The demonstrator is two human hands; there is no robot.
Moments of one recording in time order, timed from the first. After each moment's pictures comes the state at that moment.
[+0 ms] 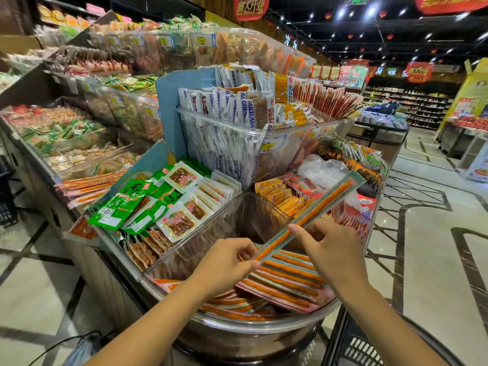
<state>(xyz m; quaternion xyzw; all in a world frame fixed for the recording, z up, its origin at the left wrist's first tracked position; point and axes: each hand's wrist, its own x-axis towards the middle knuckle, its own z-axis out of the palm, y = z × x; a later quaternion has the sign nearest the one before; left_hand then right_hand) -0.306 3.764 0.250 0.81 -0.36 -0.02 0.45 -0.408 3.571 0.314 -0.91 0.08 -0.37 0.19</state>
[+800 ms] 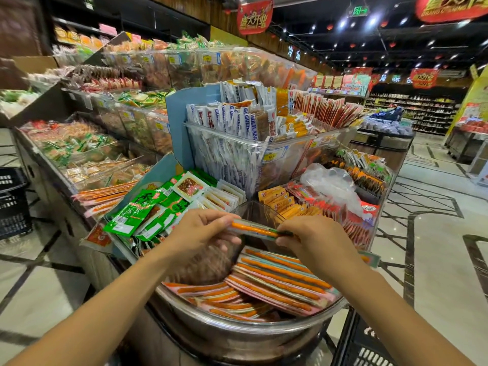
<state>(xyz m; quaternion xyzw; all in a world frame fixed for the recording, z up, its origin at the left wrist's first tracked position) -0.306 3.816 0.327 0.64 -0.25 -0.15 0.71 -0.407 3.589 0.355 -0.97 -0.08 -0.24 0.03</state>
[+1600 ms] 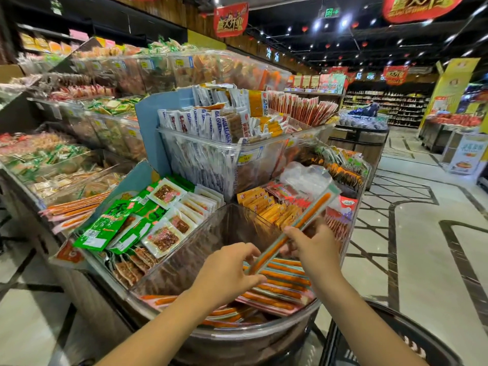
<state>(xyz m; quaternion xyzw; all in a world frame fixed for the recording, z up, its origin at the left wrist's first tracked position) -0.326 3.736 0.270 0.86 -0.41 0.08 0.29 -0.417 3.581 0.328 -0.70 0.17 -0.31 0.62</state>
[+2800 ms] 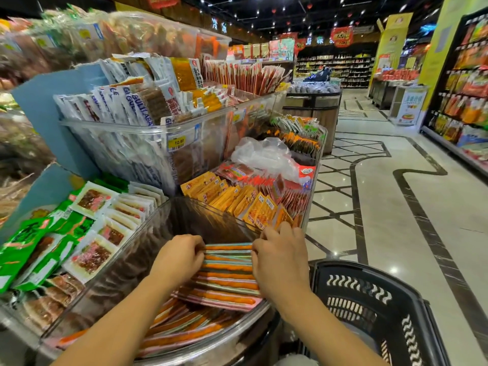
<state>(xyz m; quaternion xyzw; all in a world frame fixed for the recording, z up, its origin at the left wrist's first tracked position) -0.247 3.693 0.232 0.92 -0.37 0.06 0.15 -0.418 3.545 0.256 -0.94 0.19 -0.29 -0.03</state>
